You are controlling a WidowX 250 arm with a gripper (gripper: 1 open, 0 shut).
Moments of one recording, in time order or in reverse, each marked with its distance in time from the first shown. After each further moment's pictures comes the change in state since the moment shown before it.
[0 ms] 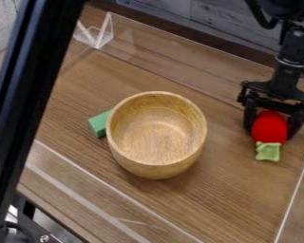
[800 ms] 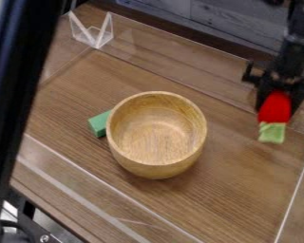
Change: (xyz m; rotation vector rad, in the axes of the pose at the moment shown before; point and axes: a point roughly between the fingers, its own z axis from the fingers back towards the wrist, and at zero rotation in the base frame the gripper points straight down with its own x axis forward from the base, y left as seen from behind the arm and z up) arm -0.015 -0.017 0.052 -0.011 -0.050 -0.046
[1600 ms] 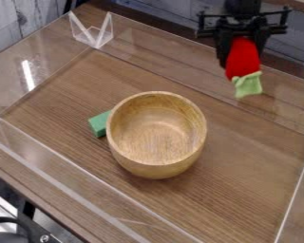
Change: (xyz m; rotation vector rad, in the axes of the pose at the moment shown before) arm -0.018 0.076 0.058 -0.107 -0.073 0.428
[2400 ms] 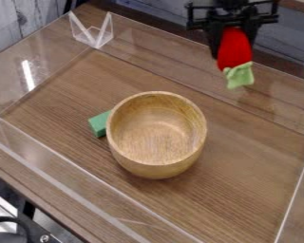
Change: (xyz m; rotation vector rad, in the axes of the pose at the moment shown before) arm 0.003 0.001 0.007 -0.027 -0.008 -0.076
